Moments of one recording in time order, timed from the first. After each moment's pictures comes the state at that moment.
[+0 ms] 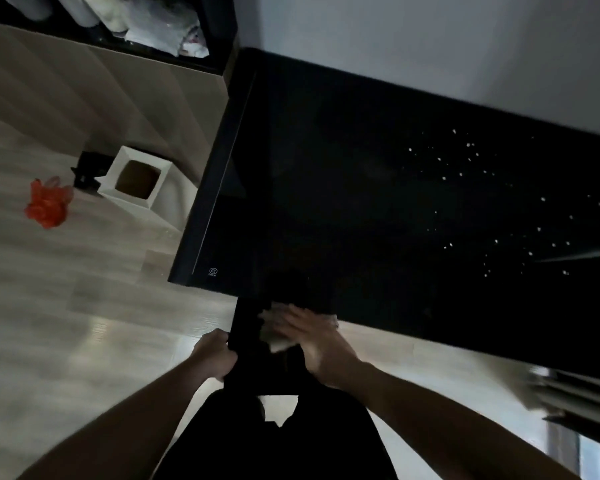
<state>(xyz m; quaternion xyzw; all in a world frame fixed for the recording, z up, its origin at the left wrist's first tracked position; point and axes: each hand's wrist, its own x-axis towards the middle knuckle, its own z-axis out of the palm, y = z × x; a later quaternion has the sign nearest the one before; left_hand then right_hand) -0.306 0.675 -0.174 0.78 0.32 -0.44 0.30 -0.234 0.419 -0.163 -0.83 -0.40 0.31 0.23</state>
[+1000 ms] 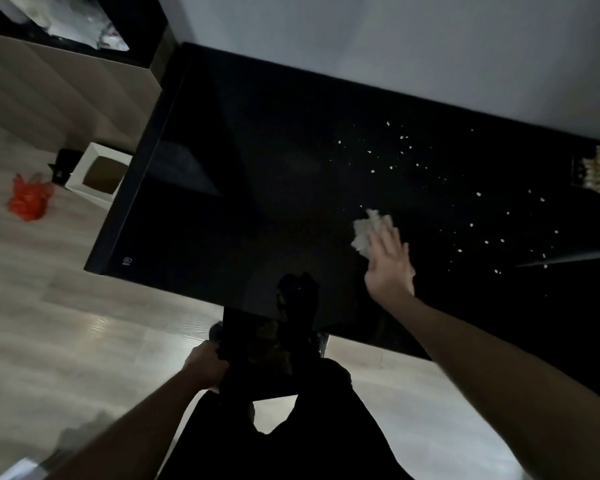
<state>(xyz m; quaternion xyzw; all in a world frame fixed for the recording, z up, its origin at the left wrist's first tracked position) -0.312 0.509 -0.218 0.75 0.39 -0.43 0.31 -0.050 0.179 -0.159 -0.97 -0.10 0.16 0.15</state>
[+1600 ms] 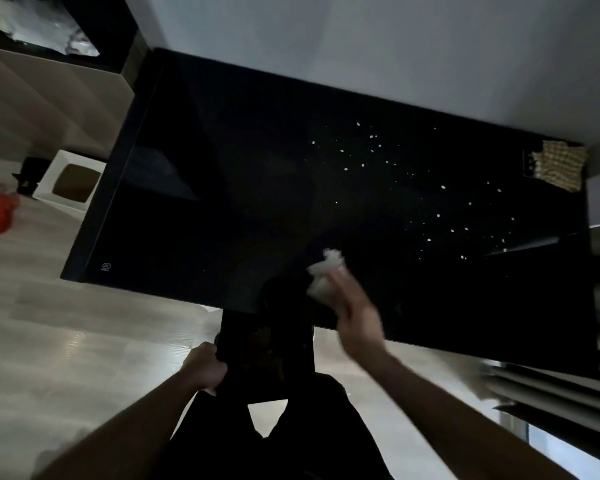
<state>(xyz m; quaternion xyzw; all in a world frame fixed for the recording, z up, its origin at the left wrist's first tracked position) -0.293 0.477 -0.179 0.76 0.35 -0.45 0.31 -0.165 0.183 -0.104 -0.88 -0.06 0.12 0.45</state>
